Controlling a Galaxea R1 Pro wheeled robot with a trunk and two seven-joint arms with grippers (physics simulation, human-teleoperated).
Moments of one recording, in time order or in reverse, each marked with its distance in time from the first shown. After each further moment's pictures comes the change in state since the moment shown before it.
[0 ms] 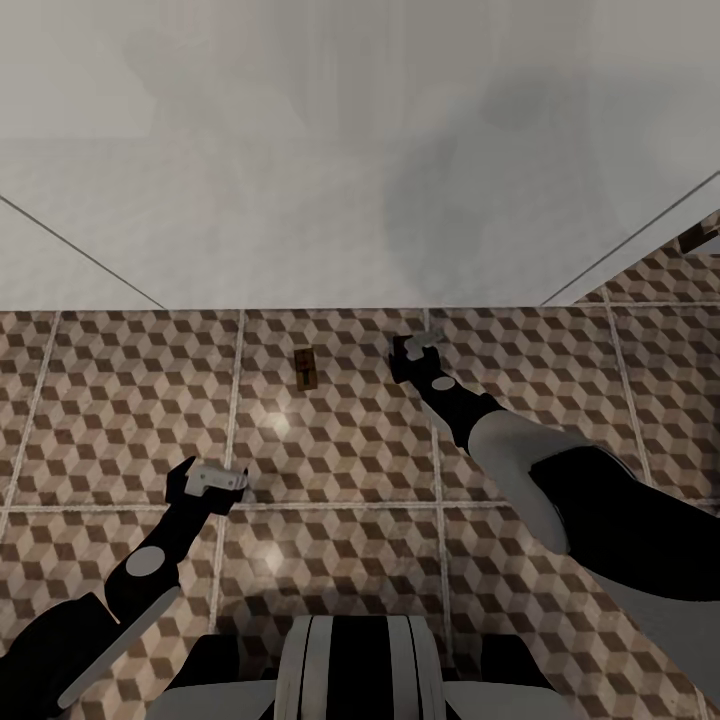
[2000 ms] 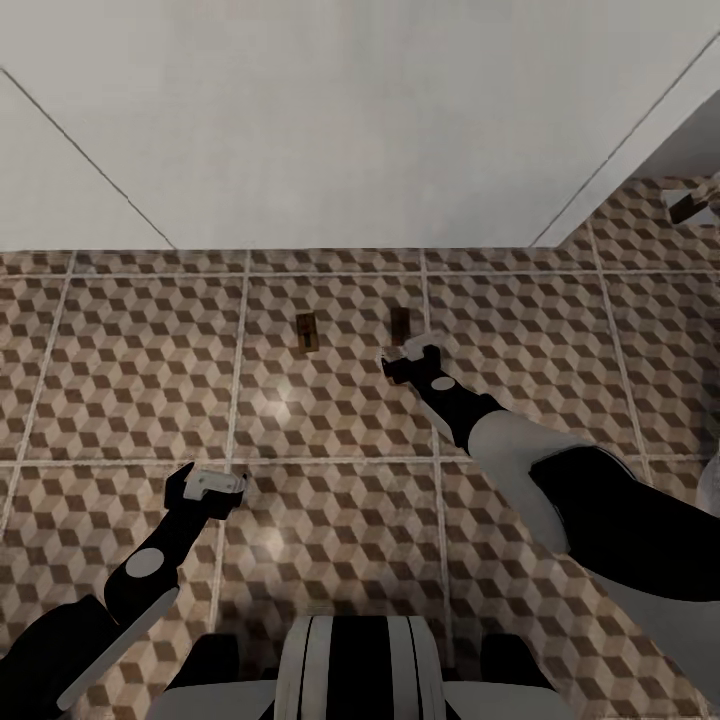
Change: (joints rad) left arm 0.004 0.000 0.000 0.020 0.034 0.000 0.000; right arm 0.000 0.000 0.000 0.000 0.000 0.009 -0.001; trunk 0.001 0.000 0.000
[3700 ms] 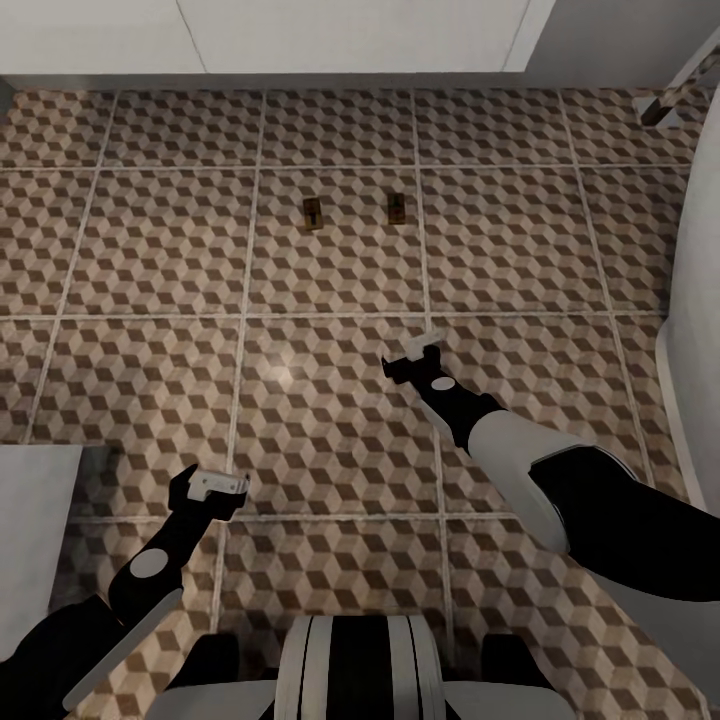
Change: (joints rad) left arm 0.001 -0.014 -0.002 0.003 0.001 0.001 0.000; right arm 0.000 0.000 -0.001 0.000 0.001 -0.001 0.000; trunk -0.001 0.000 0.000
